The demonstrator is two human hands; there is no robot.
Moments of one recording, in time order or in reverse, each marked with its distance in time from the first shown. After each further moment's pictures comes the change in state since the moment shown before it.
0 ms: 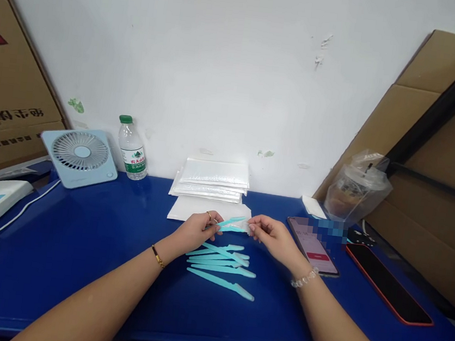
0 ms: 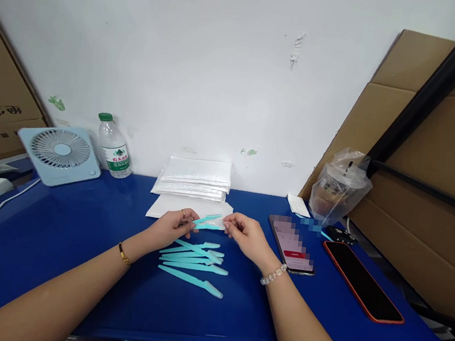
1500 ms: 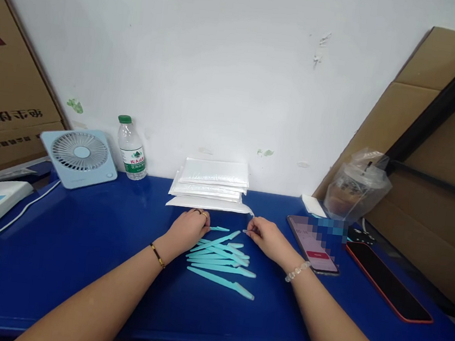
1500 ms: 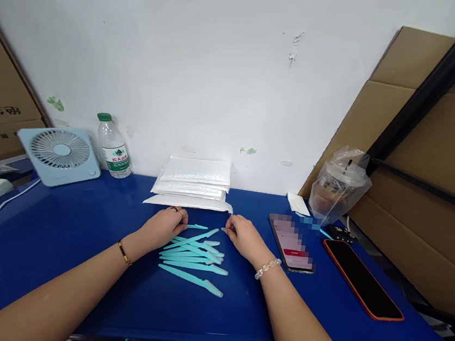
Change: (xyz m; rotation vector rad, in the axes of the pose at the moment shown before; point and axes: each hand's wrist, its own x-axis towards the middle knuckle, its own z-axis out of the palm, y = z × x) left_hand -0.003 0.001 -0.011 0.754 0.103 -0.008; right_hand 0.007 0.011 0.004 -0.453 -0.051 -0.029
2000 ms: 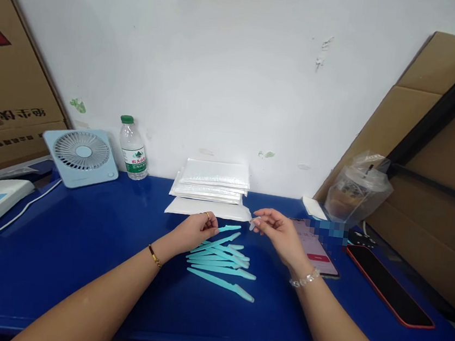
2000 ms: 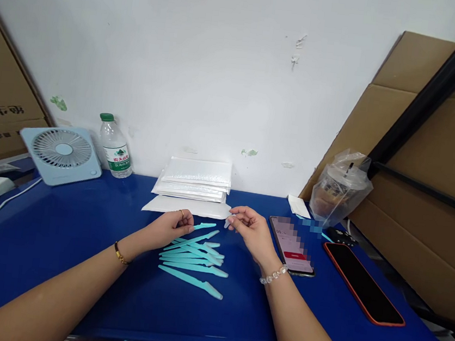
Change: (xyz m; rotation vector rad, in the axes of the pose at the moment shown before) left_hand -0.002 0.007 0.001 -0.594 -0.087 -0.057; right_hand -0.003 -0.013 -0.010 0.784 0.240 0.095
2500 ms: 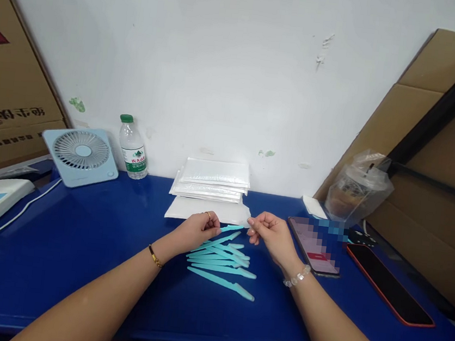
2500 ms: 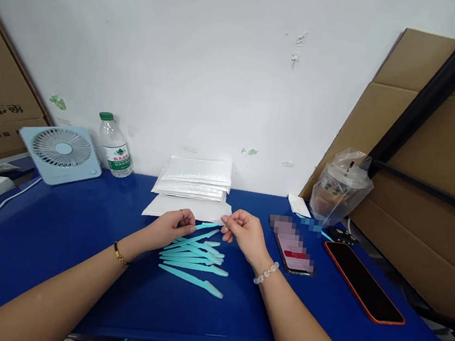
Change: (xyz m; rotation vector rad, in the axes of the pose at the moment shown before) left_hand -0.001 0.005 0.001 -0.049 -0.016 0.016; right_hand -0.003 0.002 0.018 0.079 -0.007 0.103
